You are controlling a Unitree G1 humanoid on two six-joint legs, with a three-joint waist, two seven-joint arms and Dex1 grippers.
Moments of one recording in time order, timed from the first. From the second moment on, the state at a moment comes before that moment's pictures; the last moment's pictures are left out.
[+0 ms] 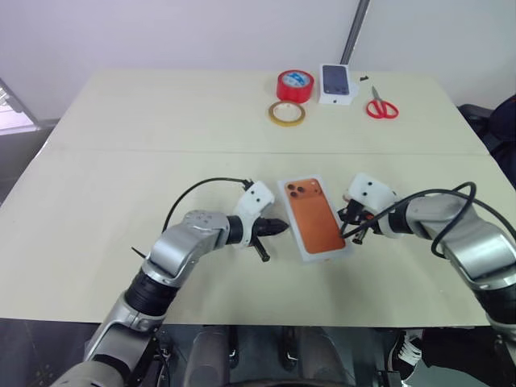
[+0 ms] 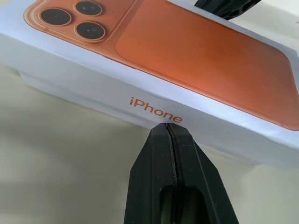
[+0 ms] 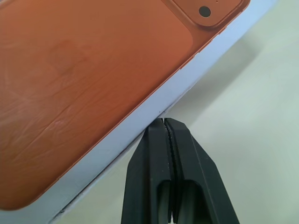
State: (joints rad) left arm -0.51 0.30 -0.34 -0.22 -0.34 0.89 -0.66; right arm -0.43 -0.92 0.19 -0.36 0.21 0.92 0.84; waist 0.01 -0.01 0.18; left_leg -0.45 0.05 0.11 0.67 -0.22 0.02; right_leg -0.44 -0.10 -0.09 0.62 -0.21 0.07
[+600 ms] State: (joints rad) left arm -0.51 0.30 -0.34 -0.22 -0.34 0.89 -0.67; right arm -0.41 -0.90 0.19 -0.33 0.21 0.91 0.83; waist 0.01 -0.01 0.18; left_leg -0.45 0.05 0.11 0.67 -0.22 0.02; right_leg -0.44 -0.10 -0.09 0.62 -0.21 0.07
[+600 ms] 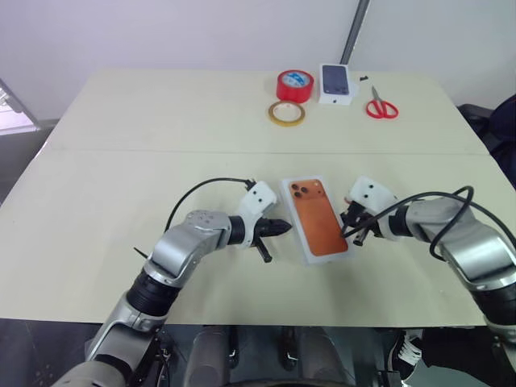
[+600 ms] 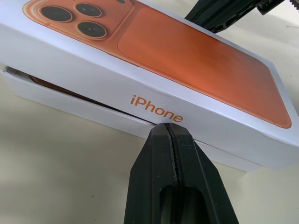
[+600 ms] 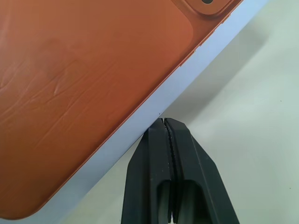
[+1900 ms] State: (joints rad) left arm -0.60 0.27 -0.20 -0.14 -0.36 0.84 -0.64; right arm -0.33 -1.00 -0.04 -0.37 0.34 0.77 1.03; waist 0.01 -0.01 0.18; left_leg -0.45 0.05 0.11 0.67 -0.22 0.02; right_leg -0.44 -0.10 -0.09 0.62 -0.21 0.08
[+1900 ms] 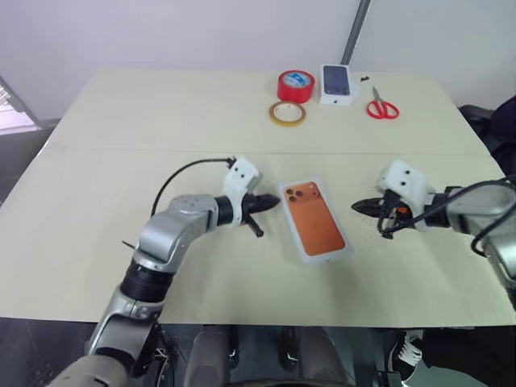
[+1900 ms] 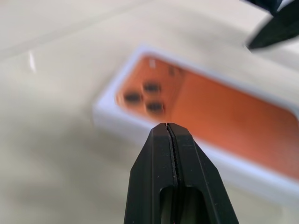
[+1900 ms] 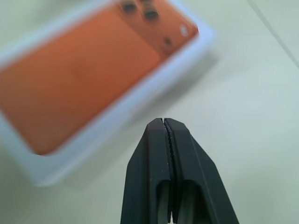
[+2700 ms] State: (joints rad) left arm -0.62 0.29 -0.26 0.05 -0.20 0.66 -0.65; right arm -0.29 -0.89 -0.03 -0.40 0.32 0.76 0.80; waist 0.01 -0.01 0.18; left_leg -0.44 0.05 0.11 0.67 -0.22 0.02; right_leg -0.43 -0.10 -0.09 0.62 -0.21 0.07
